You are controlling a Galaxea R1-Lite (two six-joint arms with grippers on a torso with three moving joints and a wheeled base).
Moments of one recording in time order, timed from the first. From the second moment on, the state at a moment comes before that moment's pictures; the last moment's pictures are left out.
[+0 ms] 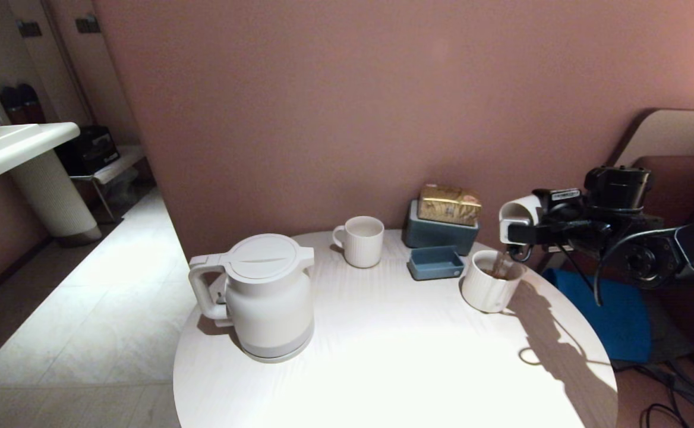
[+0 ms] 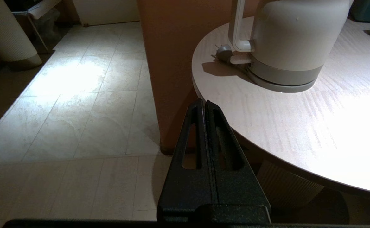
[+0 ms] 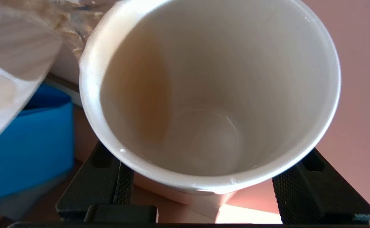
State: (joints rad) left arm 0.00 0.00 0.00 0.01 0.00 0.01; right arm -0.03 2.01 -1.10 -0.69 -0.10 -1.70
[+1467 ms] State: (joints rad) left arm 0.00 0.00 0.00 0.01 0.00 0.01; right arm -0.01 2.01 -1.04 -0.72 -0.10 -1.49
